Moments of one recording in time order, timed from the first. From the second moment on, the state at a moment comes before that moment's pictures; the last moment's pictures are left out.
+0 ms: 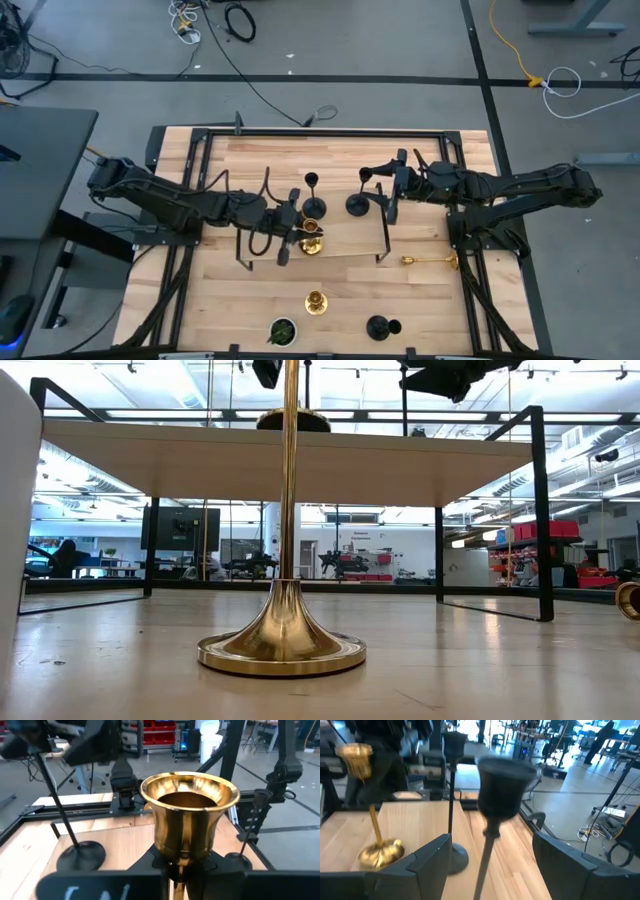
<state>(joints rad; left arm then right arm) -0.22 1.35 0.91 0.29 -0.12 -0.02 0.04 0.99 0.78 0.04 0.25 -0.09</state>
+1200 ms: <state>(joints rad) -0.53 1.12 0.91 -0.28 -0.70 -0.25 0.04 0.99 0.78 -0.01 0.25 -0.06</state>
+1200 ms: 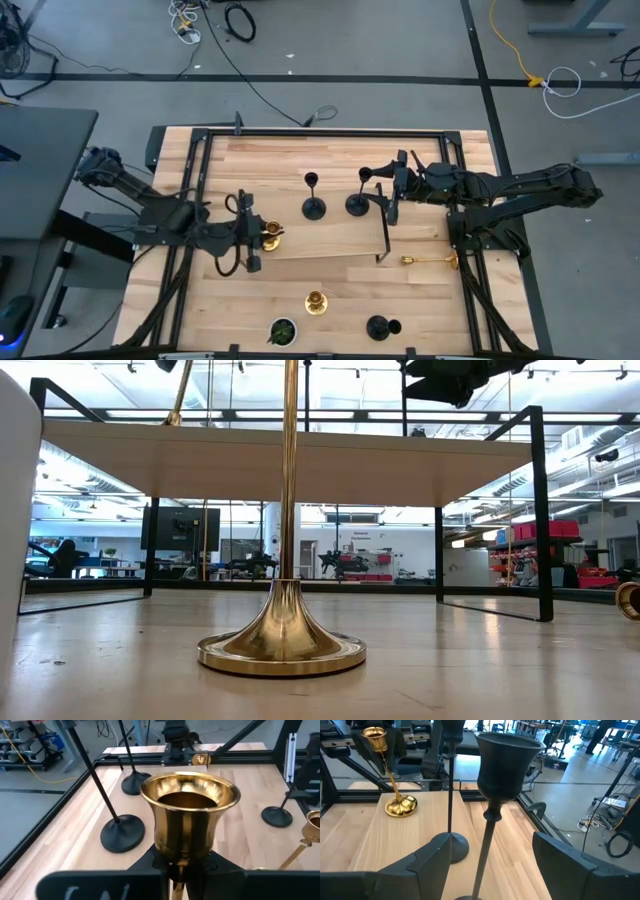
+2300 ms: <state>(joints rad) -0.65 1.13 0.91 -0.40 -0.89 -0.46 0.04 0.99 0.78 -0.02 0.25 -0.06</state>
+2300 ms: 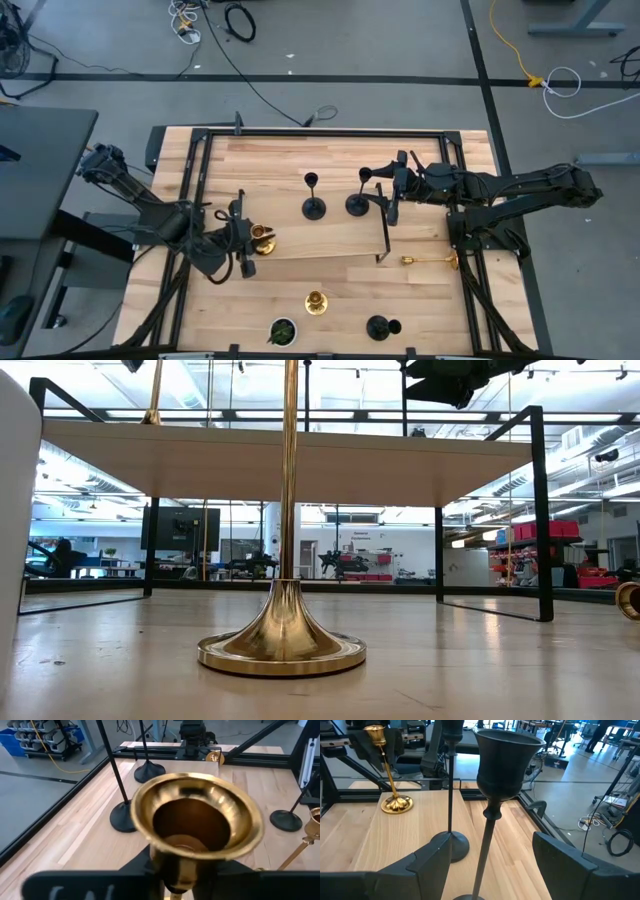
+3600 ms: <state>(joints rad) -0.66 0.87 0.91 -0.54 -0.74 -0.37 0.04 0.92 0.78 -0.03 0.23 -0.04</state>
